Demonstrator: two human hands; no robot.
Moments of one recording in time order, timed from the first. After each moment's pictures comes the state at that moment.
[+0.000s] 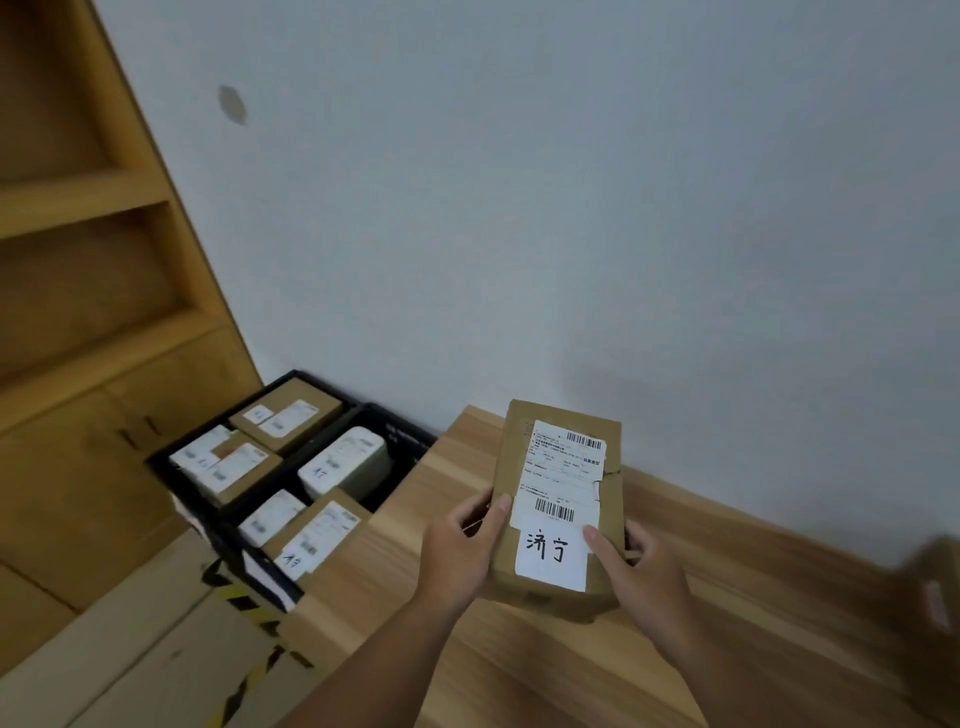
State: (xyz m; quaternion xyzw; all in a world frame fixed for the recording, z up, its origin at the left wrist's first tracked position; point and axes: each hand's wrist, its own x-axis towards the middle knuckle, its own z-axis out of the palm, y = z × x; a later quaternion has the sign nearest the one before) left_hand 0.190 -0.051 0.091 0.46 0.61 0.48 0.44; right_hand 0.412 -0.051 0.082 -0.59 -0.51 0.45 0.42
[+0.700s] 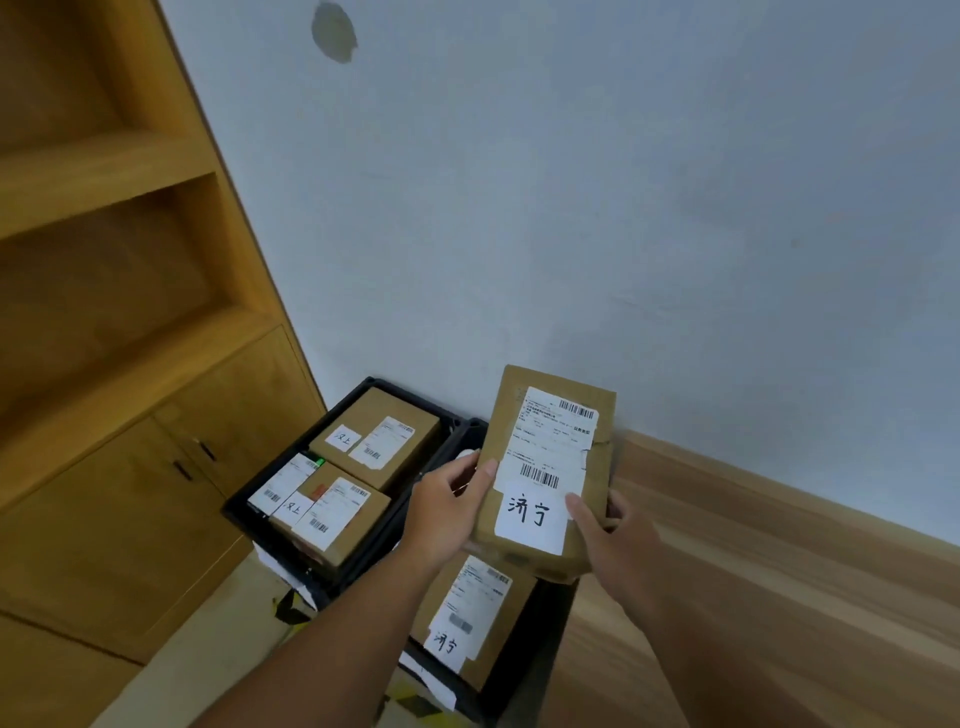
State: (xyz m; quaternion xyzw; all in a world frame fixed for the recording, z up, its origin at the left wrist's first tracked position) left_hand -0.216 0.144 0.076 0.49 0.61 0.41 0.46; right_hand 0.001 0.129 0.051 -0.64 -0.47 0.46 0.40
